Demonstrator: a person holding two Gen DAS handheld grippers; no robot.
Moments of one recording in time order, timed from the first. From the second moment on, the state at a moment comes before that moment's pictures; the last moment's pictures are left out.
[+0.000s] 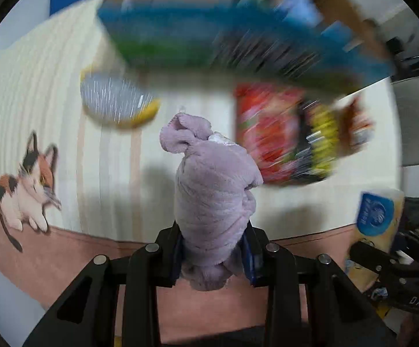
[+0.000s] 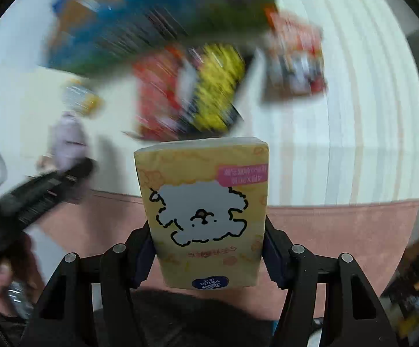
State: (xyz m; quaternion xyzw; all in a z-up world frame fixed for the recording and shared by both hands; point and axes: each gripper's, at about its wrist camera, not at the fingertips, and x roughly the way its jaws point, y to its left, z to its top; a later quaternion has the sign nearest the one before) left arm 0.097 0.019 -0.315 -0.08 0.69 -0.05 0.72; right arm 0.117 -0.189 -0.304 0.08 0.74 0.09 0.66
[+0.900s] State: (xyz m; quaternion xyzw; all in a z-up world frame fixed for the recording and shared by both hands) left arm 0.431 0.005 -0.328 -0.08 0.74 -0.06 0.67; right arm 0.382 -0.169 -0.329 0.01 0.75 0.04 0.66
